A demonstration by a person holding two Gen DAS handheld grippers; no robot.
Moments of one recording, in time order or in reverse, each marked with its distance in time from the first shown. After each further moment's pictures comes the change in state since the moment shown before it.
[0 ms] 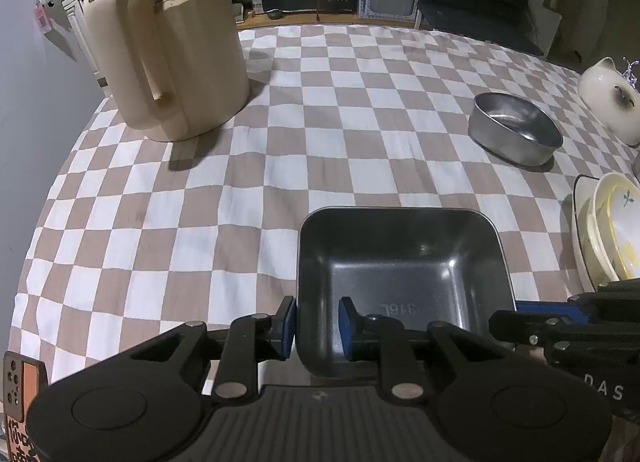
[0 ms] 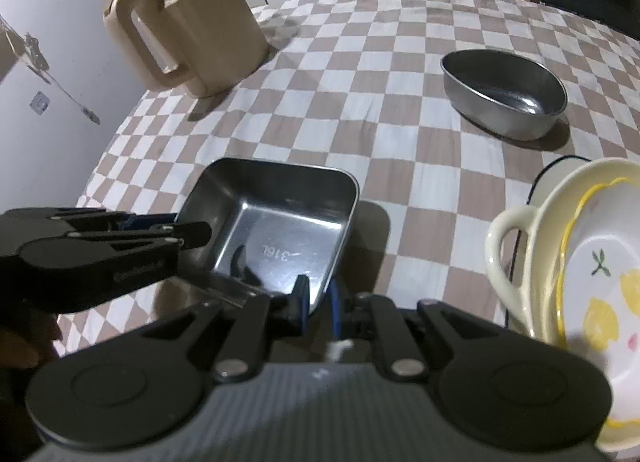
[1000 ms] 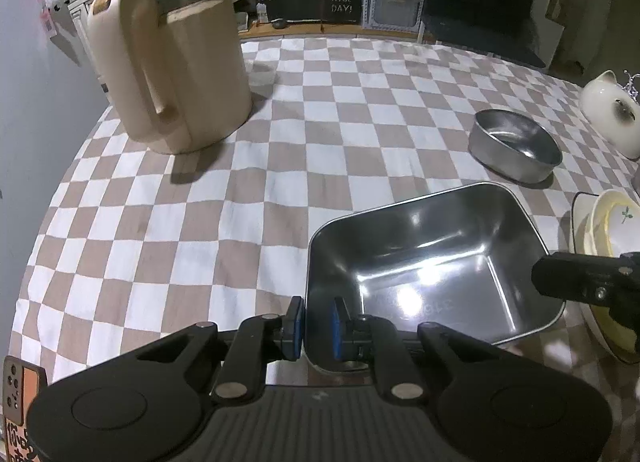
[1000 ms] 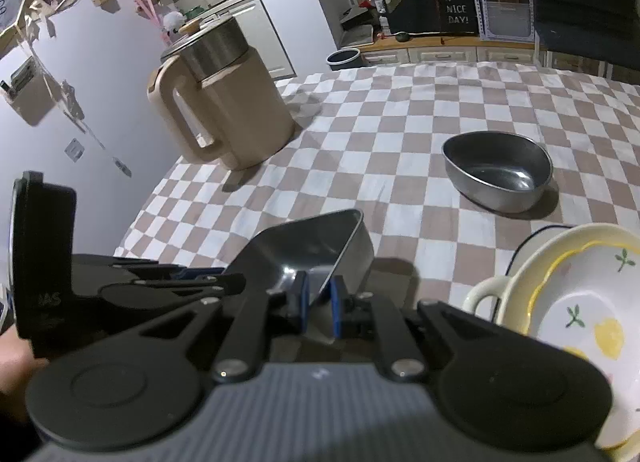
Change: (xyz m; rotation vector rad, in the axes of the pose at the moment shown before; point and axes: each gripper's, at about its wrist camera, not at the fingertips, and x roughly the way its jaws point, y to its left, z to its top) left arm -0.002 0.000 0.006 -0.019 -0.027 0.005; right arm -0.050 -0.004 0.006 -0.011 -0.200 0.075
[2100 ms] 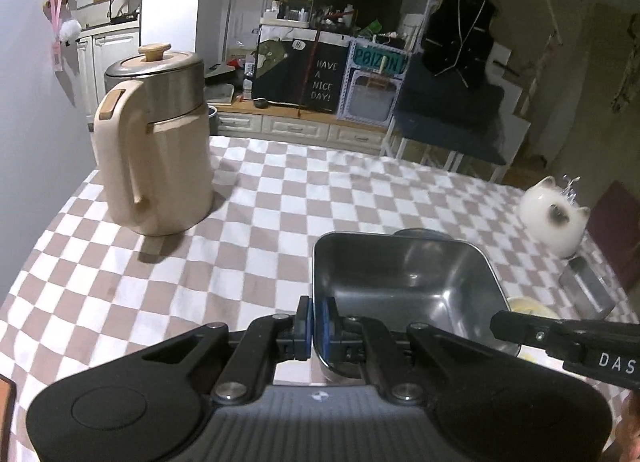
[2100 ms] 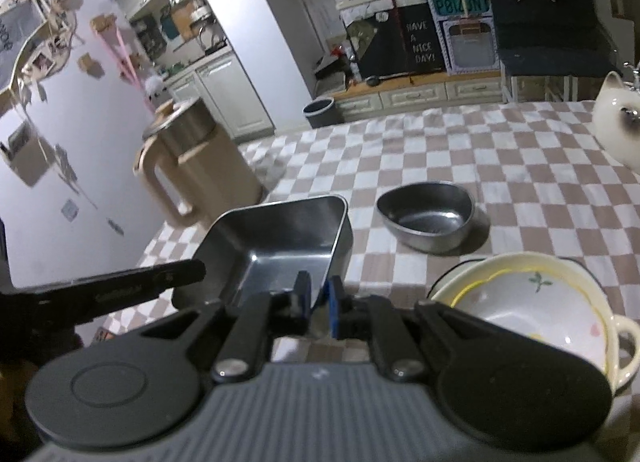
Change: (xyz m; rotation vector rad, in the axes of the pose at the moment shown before) left arm -0.070 -0.026 0.017 -0.112 -0.268 -0.133; right arm -0.051 -0.042 0.011 0.083 -0.151 -0.031
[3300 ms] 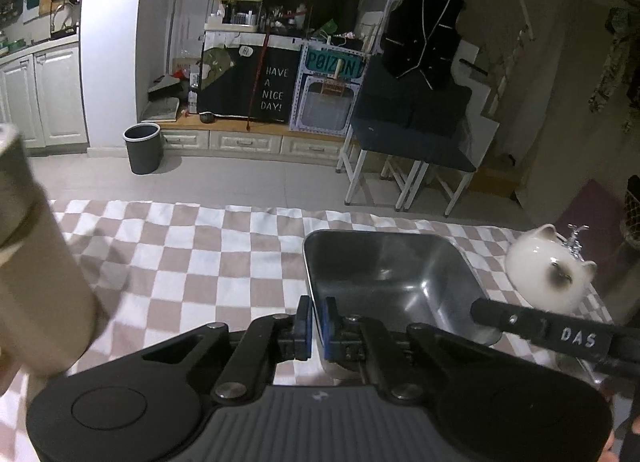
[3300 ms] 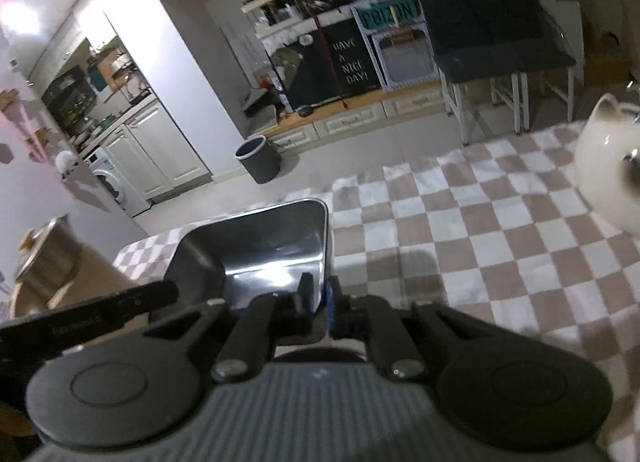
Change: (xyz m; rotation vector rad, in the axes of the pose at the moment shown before) left arm 0.128 -0.064 0.121 0.055 -0.015 -0.119; right arm 0.062 -0.094 0.097 0.148 -0.095 -0.127
